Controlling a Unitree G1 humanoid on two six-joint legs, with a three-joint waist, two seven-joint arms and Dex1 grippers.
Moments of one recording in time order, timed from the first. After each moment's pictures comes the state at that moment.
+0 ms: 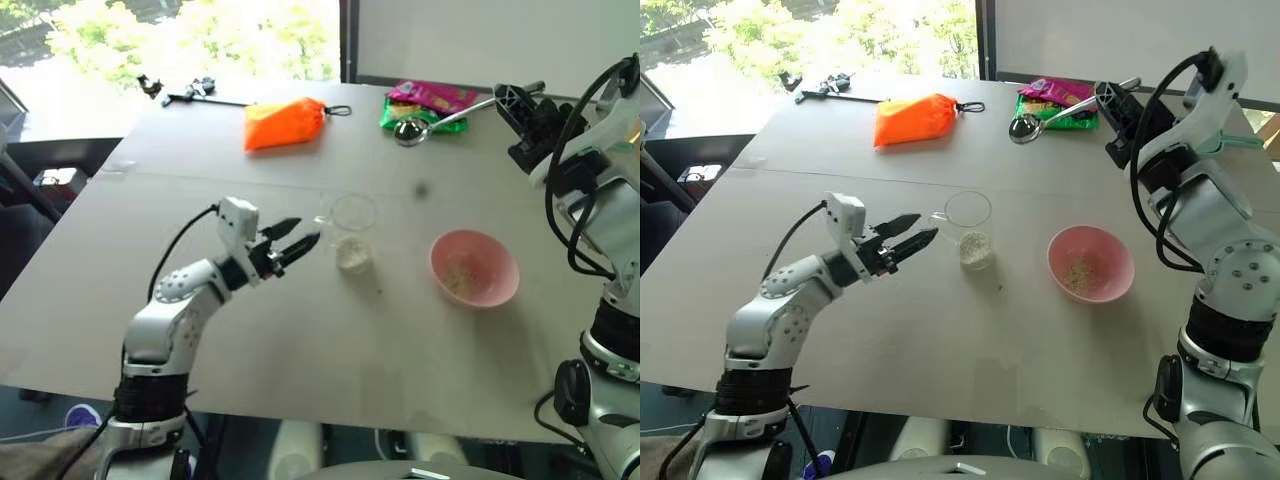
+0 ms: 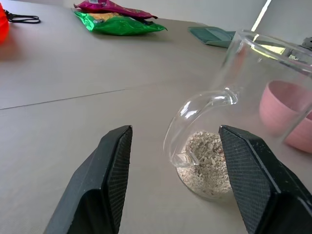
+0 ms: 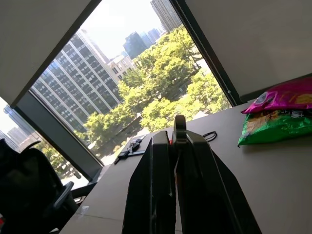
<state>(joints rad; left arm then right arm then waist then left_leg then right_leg) -0.28 0.44 0.08 -0.16 -0.49 0.47 -0.69 -0.64 -0.45 -0.34 -0.38 1.41 0.77 -0.34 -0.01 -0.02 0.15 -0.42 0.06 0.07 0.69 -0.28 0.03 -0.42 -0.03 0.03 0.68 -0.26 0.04</state>
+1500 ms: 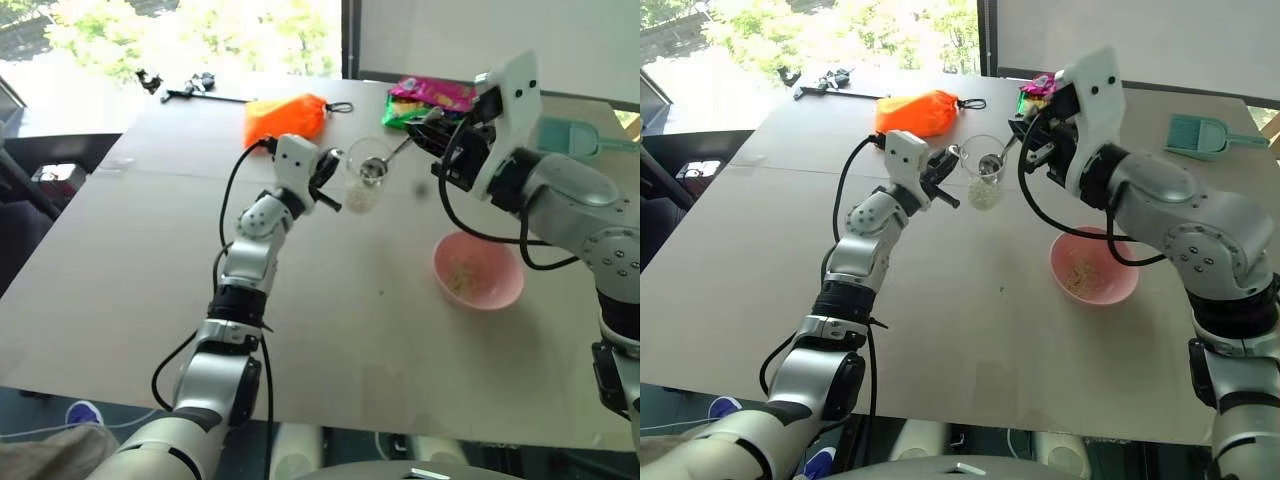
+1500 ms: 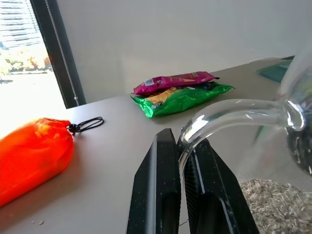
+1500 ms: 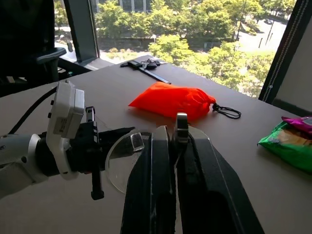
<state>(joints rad) -0.74 0.23 -0.01 0.42 -0.12 -0.05 -0.47 -0.81 -0.67 0.12 -0.44 0.92 0.85 0.07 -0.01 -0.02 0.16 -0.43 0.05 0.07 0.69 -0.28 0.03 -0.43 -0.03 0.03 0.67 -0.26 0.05</state>
